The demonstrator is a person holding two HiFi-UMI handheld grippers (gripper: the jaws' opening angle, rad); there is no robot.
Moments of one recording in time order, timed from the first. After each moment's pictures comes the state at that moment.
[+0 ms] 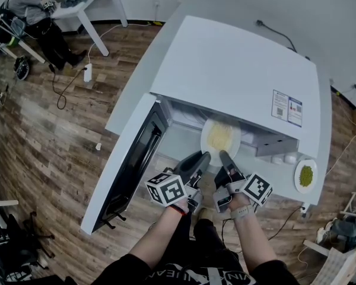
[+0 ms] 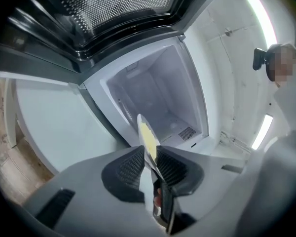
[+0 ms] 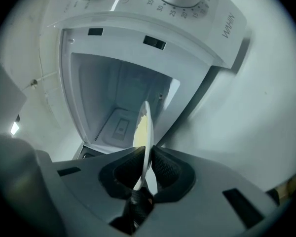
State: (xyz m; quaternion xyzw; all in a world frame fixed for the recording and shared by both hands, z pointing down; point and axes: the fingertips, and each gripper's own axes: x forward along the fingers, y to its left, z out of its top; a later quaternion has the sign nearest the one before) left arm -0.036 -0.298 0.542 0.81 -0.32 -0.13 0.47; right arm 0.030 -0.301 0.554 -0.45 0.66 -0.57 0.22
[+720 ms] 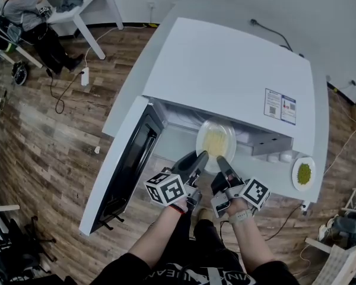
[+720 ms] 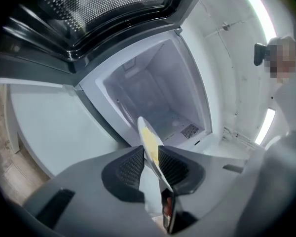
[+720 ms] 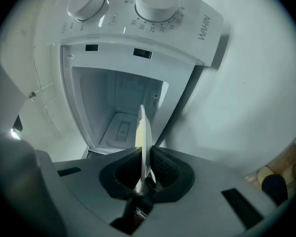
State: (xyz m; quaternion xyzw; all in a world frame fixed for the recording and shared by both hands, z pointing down) left arm -0.029 -0.302 0.544 0.82 -0.33 -0.11 0.45; right arm 0.034 -0.284 0.552 -0.43 0.63 -0.59 0.26
